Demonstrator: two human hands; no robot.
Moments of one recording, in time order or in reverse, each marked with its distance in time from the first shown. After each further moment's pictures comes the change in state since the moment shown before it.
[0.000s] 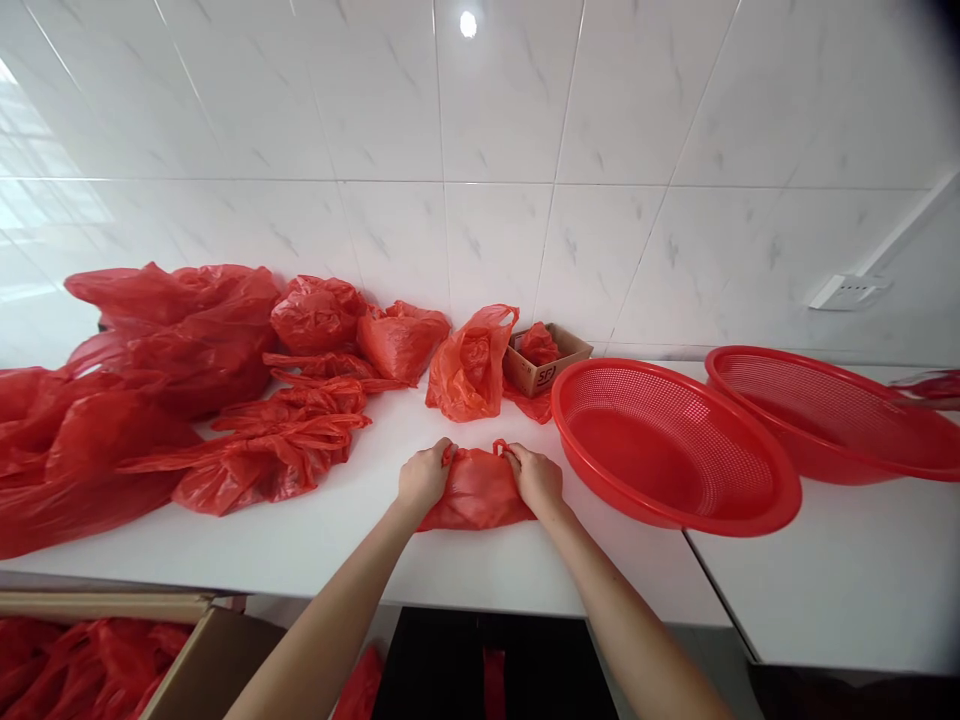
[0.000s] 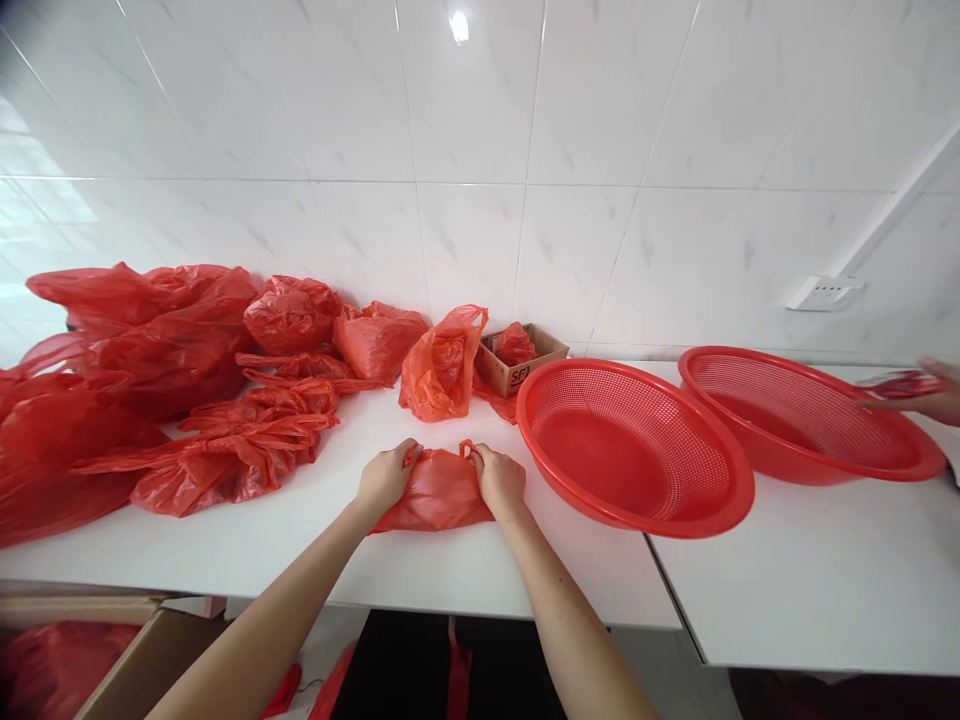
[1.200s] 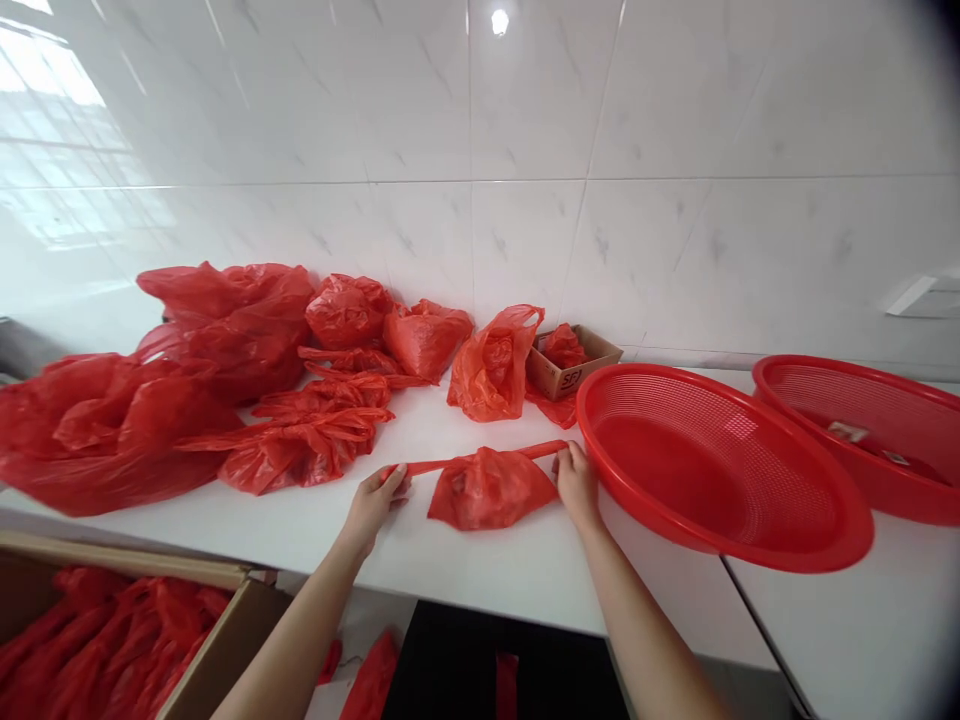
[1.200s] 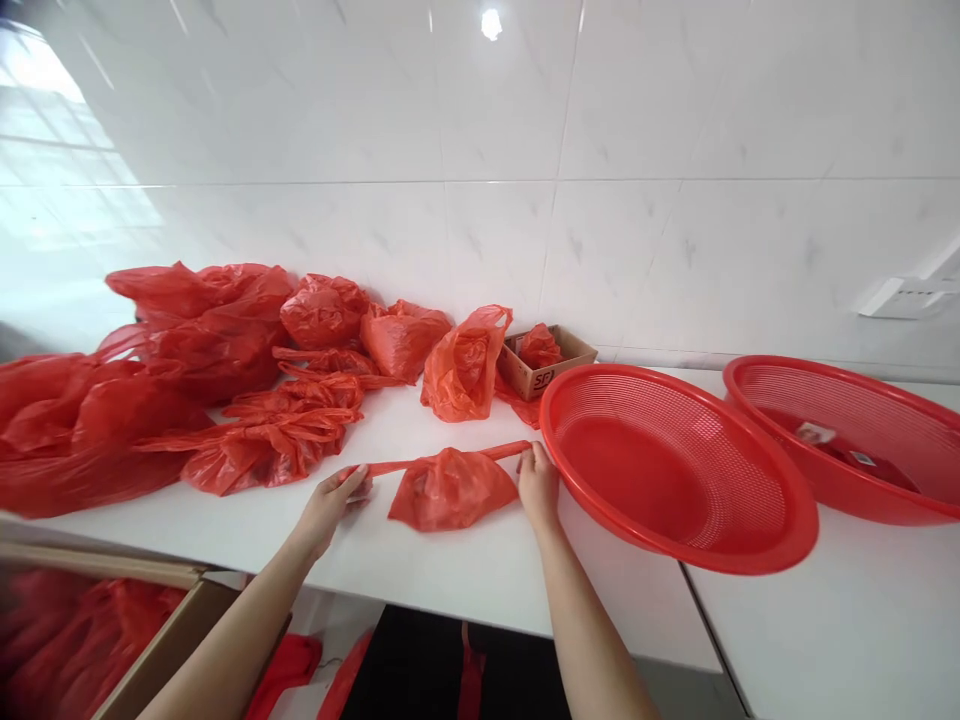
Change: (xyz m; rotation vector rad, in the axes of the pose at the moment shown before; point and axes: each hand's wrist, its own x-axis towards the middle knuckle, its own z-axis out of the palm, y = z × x) left_hand -0.057 -0.066 -0.042 -0.747 0.196 -0.208; right_hand 0.008 0.034 0.008 0.489 0.227 0.152
